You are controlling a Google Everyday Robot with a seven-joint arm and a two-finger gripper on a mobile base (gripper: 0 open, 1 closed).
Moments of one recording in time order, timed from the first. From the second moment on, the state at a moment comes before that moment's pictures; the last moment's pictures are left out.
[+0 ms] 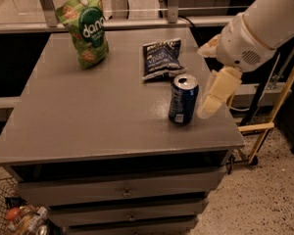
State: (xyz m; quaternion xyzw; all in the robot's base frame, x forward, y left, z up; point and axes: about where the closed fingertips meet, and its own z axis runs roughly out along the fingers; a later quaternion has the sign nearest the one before) arm 0.502 -0.125 0.939 -0.64 0.73 0.09 0.25
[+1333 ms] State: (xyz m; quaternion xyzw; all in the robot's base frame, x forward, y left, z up) arm 0.515 -0.088 0.903 -0.66 0.71 0.11 0.22
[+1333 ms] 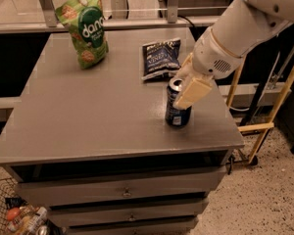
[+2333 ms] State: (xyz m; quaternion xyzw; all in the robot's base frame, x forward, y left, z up) arm 0.516 -0.084 0.925 -0.67 0.69 0.11 0.24
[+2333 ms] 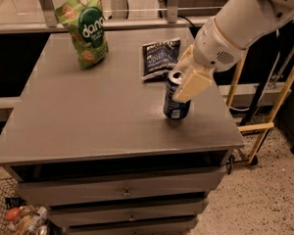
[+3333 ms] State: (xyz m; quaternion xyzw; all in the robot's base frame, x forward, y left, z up) arm 0.569 0.000 0.988 -0.67 0.69 0.10 0.27
